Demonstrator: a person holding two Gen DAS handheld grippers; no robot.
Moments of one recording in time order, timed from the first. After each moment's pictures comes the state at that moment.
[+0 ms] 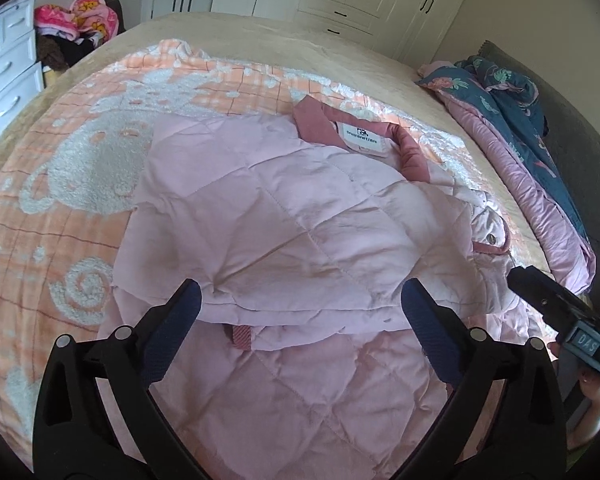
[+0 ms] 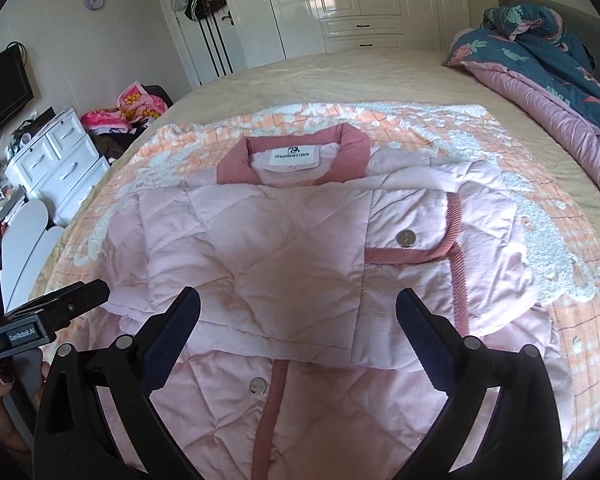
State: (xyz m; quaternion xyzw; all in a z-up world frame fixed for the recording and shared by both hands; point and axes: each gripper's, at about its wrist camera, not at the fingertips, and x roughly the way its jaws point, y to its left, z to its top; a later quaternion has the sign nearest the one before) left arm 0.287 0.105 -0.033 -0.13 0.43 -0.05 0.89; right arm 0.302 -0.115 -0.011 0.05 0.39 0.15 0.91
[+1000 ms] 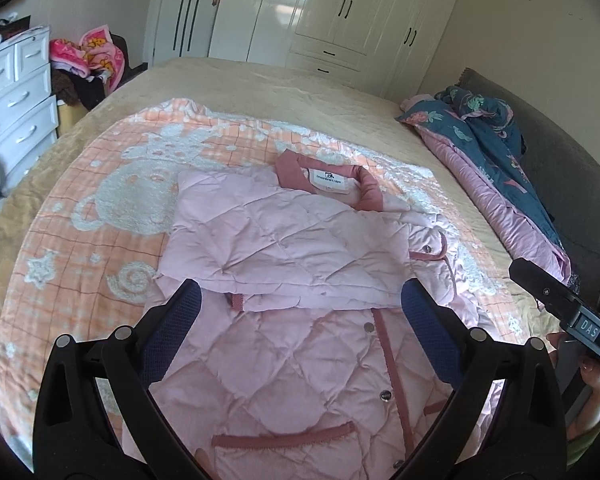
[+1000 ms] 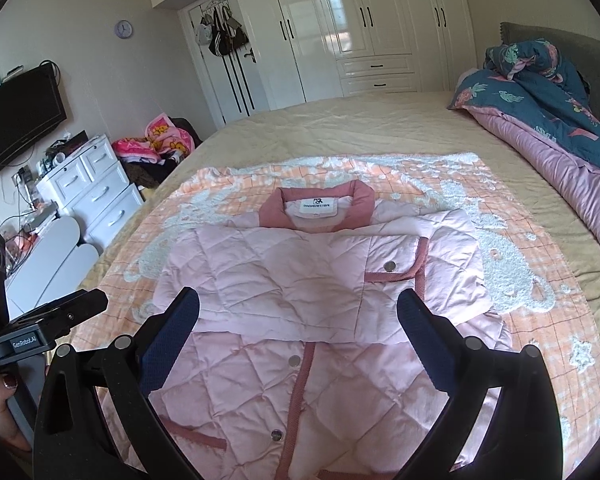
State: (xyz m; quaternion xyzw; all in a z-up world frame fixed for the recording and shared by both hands) left arm 0.192 0.092 0.057 -0.12 0.36 -0.05 0.92; right arm 0.218 -0.140 0.079 0.07 0.32 0.19 0.92
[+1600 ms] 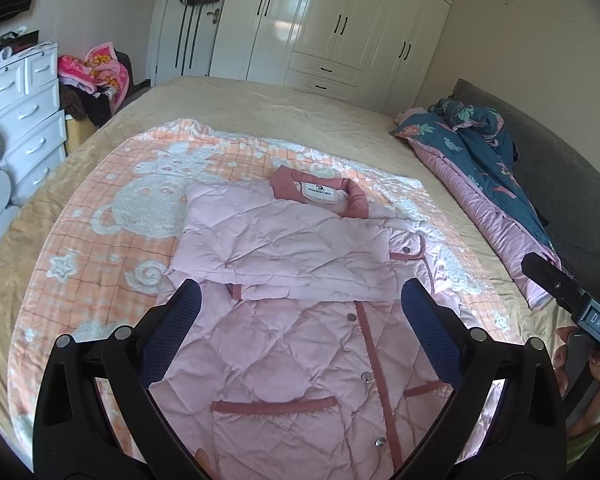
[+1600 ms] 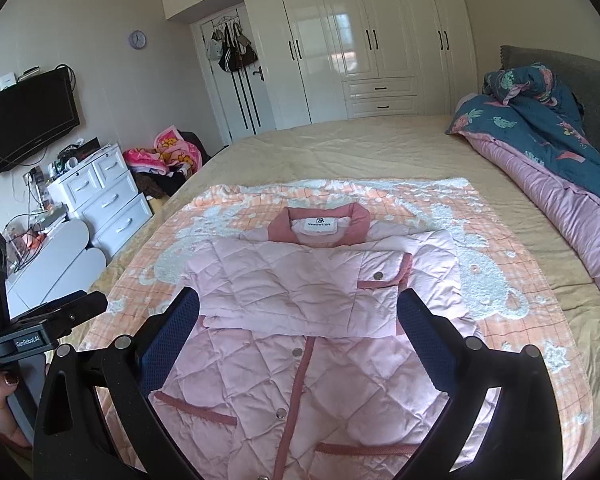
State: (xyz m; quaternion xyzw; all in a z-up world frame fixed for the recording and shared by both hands) left arm 0.139 0.081 0.087 -0.11 0.33 -0.04 0.94; right arm 0.161 -0.160 0.119 0.06 0.29 0.19 0.94
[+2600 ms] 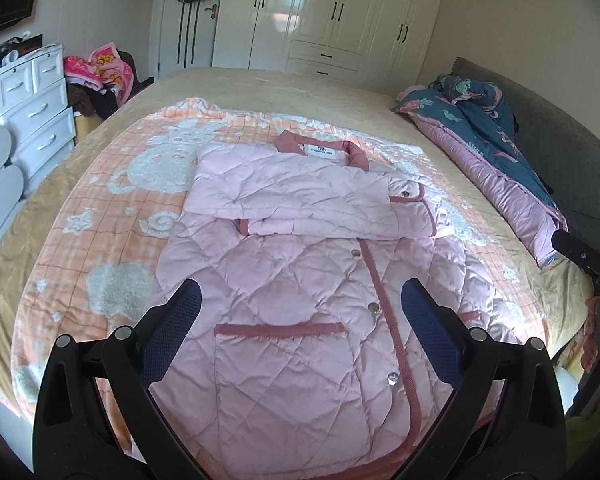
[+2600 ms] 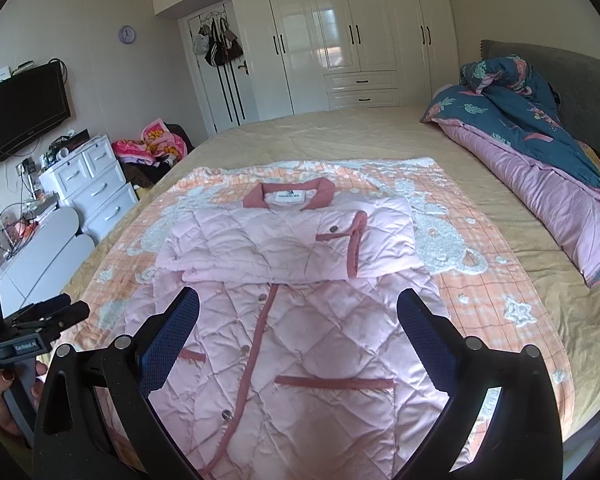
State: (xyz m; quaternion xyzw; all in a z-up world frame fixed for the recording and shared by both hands) left arm 0.067 0.061 0.046 -0.08 0.35 -0.03 0.93; right arm 0.093 -0.215 0.083 0.04 0.31 0.16 0.94
